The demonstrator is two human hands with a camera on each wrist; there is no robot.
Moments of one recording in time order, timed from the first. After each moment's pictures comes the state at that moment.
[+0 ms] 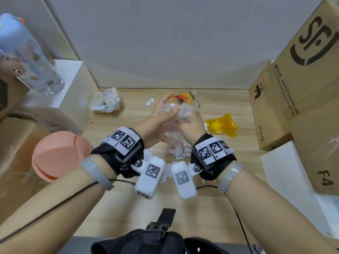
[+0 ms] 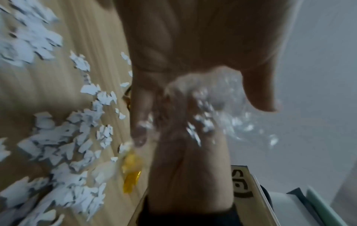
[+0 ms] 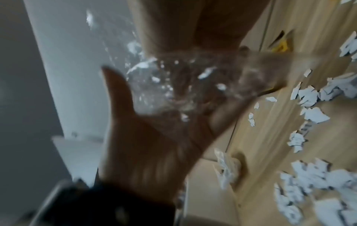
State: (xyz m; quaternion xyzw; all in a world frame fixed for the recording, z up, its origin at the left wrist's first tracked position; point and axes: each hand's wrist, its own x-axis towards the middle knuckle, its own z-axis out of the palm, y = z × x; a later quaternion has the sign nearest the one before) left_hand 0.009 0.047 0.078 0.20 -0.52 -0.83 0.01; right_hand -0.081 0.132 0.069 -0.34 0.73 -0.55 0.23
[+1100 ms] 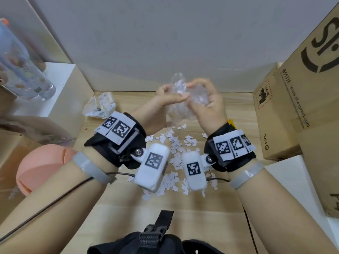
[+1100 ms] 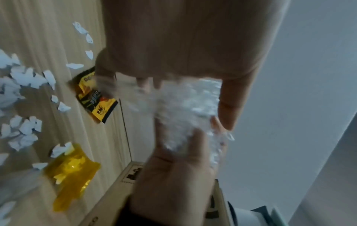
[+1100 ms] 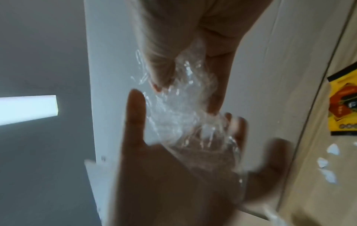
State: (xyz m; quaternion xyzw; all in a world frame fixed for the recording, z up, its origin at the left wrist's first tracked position) left_hand -0.040 0.022 0.113 0.23 -0.53 -0.82 0.01; right_hand -0.139 0.124 0.096 -0.40 0.65 -0.63 0.12
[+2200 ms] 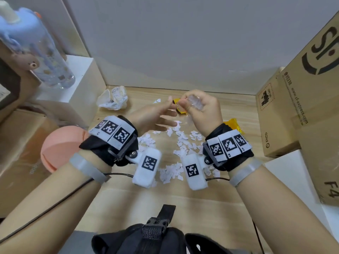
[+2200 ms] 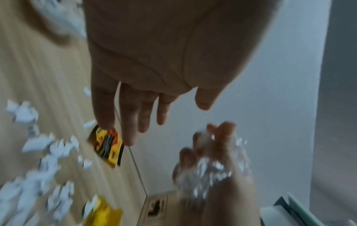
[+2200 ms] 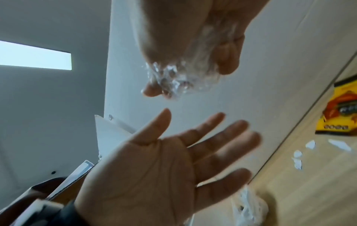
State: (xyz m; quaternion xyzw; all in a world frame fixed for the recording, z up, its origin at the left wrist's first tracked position) left_hand 0.016 0.023 0.109 0.30 -0.64 -0.70 -0.05; right_hand -0.093 0.127 0.098 -0.43 0.69 -0.56 0.13
